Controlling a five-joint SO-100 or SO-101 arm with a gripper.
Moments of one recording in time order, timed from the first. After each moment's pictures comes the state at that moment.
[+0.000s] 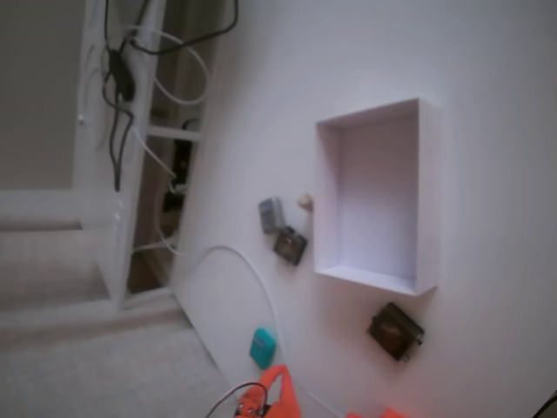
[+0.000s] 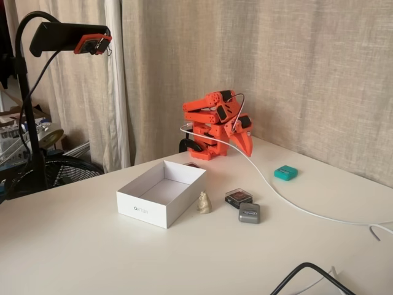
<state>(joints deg) -7.0 189.0 168.8 76.4 0.4</state>
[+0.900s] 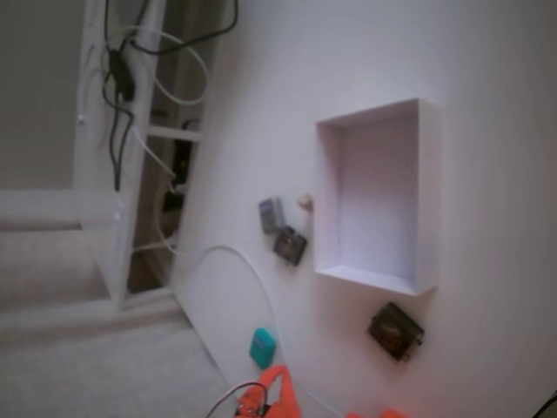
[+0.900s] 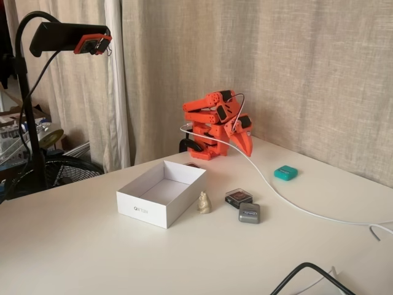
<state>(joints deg) -7.0 189.0 168.8 76.4 0.4</state>
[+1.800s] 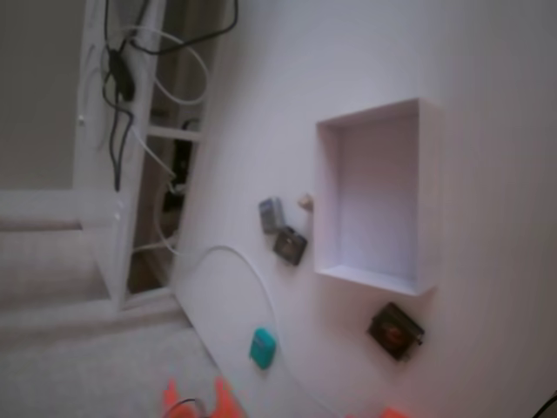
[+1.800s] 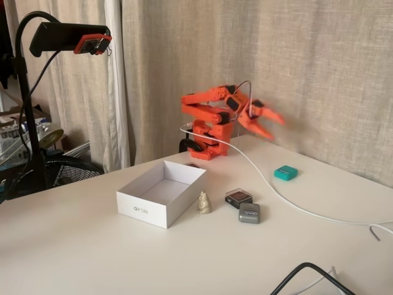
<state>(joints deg) -18.7 166.7 152.5 52.4 1.0</state>
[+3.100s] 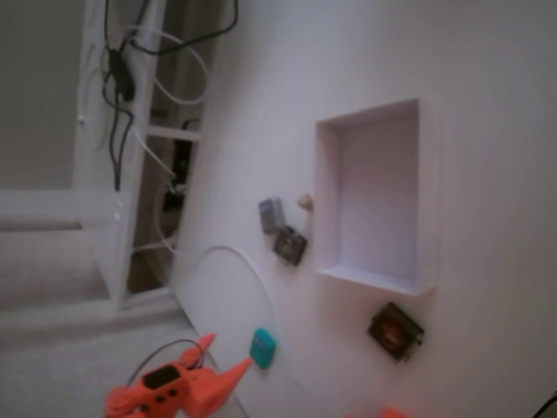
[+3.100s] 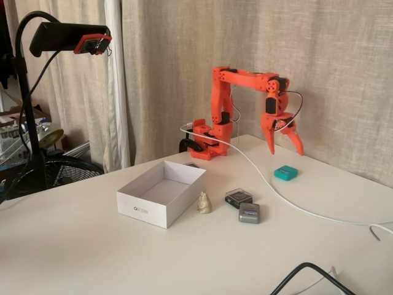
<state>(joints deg) -17.3 94.1 102.8 81.4 1.0</state>
